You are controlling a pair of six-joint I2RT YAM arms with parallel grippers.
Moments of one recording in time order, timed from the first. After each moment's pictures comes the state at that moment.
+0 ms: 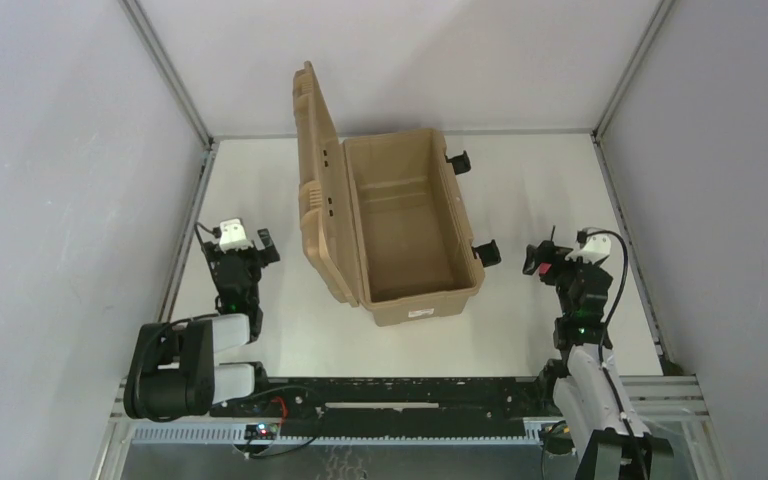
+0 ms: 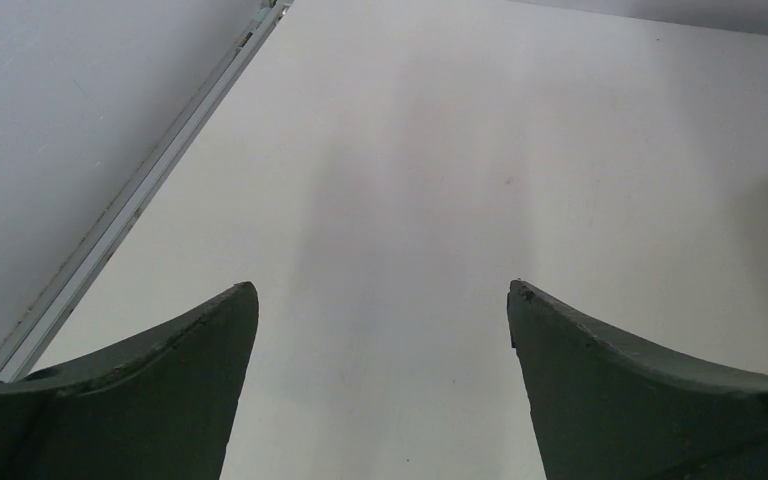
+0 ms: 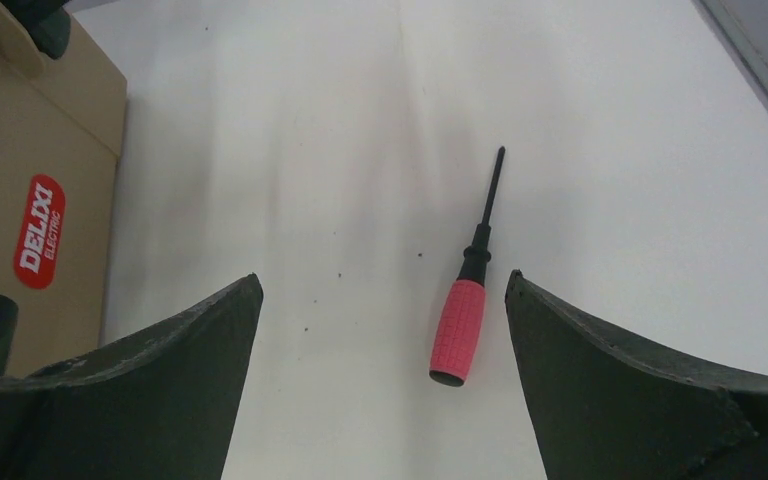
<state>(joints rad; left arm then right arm) 0.04 1.27 0.16 1.01 -0.20 -0.03 -0.14 0.70 0.13 0.39 -0.11 0.19</state>
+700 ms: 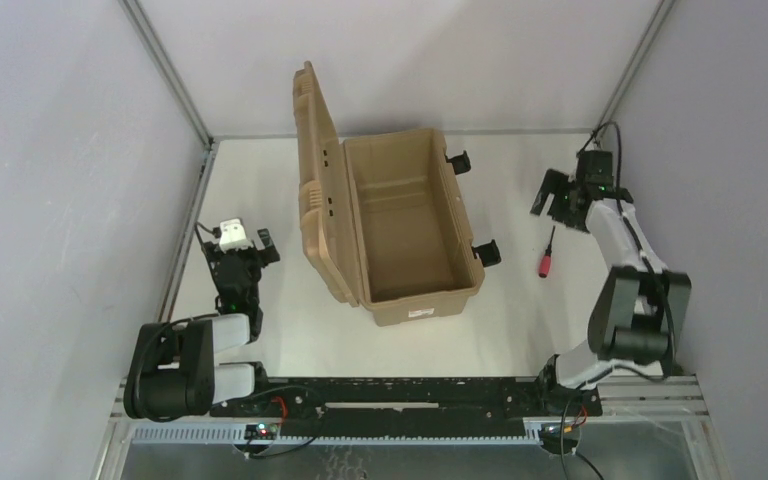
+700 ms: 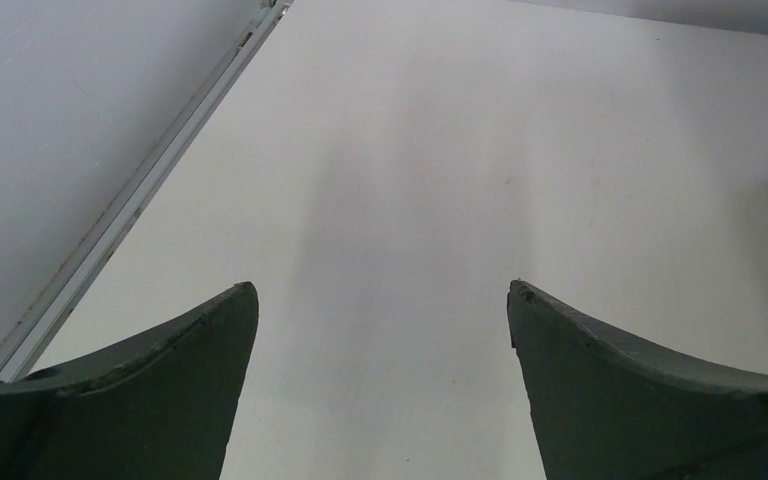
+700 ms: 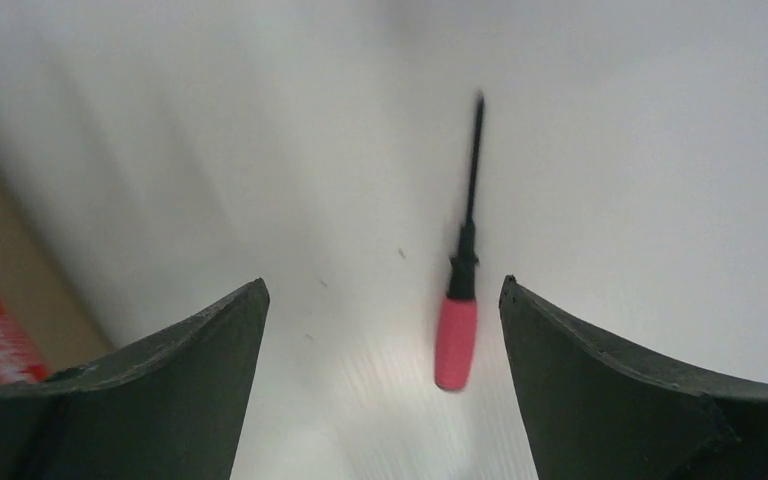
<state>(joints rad) 0.04 1.27 0.16 1.01 -0.20 -0.03 -0.16 1.49 1.16 -0.49 -0.06 0.24</state>
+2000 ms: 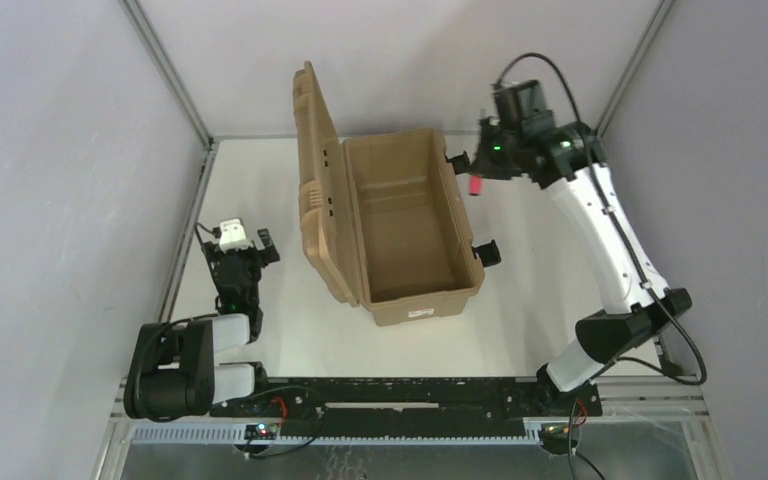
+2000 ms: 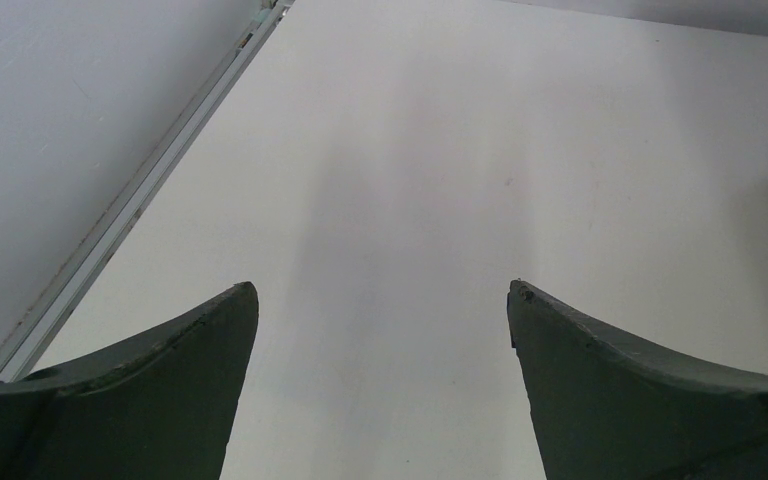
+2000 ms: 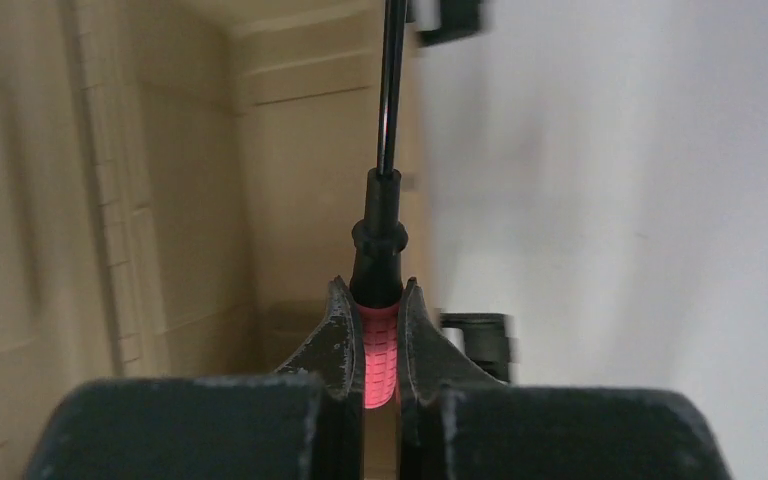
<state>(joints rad) 0.04 1.27 0.16 1.01 -0.20 -0.03 0.35 1.56 1.94 -1.15 0.11 0.39</state>
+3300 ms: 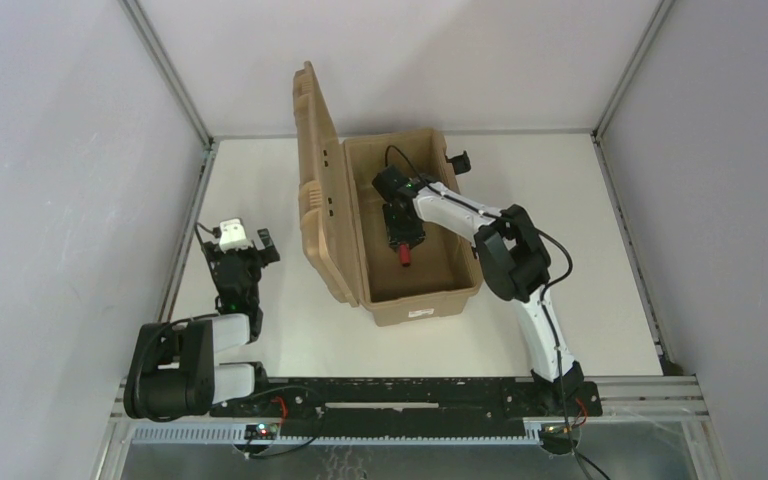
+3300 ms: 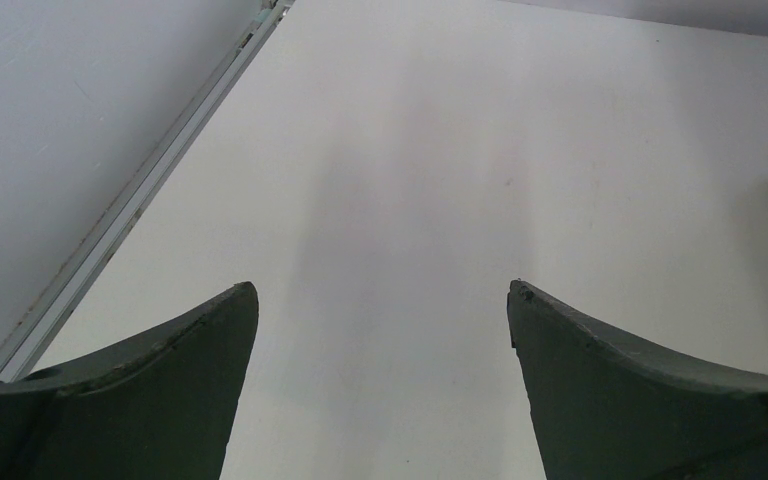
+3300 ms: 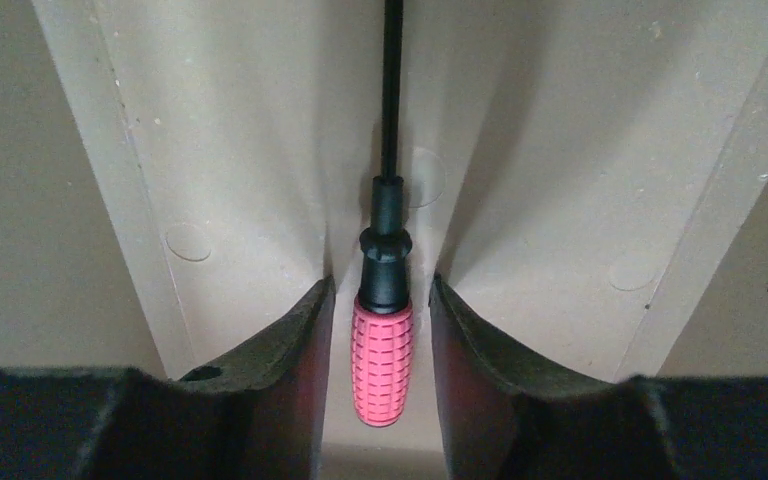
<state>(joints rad) 0.04 1.27 0.16 1.02 -0.20 -0.03 0.67 2.24 1.82 -0.83 0.09 0.48</state>
